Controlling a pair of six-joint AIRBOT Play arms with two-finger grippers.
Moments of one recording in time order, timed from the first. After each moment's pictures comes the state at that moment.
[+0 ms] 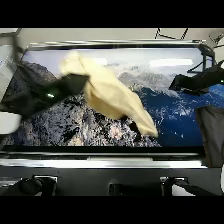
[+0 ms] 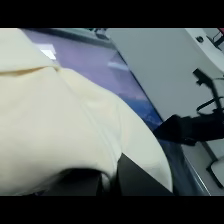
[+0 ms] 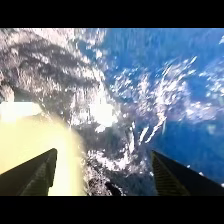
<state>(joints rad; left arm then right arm) -0.56 -0.95 1.12 1.07 -0.47 -1.77 -0.13 -1.35 1.61 -1.30 1.46 1.56</state>
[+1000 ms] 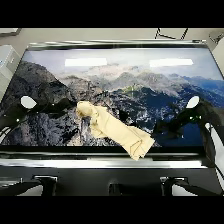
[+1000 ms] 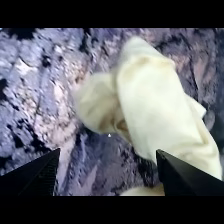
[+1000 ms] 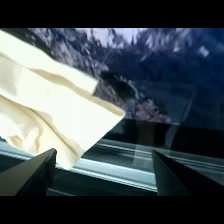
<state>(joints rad) -0.04 -1.31 0.98 1.04 -0.85 -1.76 -0.13 -1.37 0.96 -1.19 1.49 1.50</state>
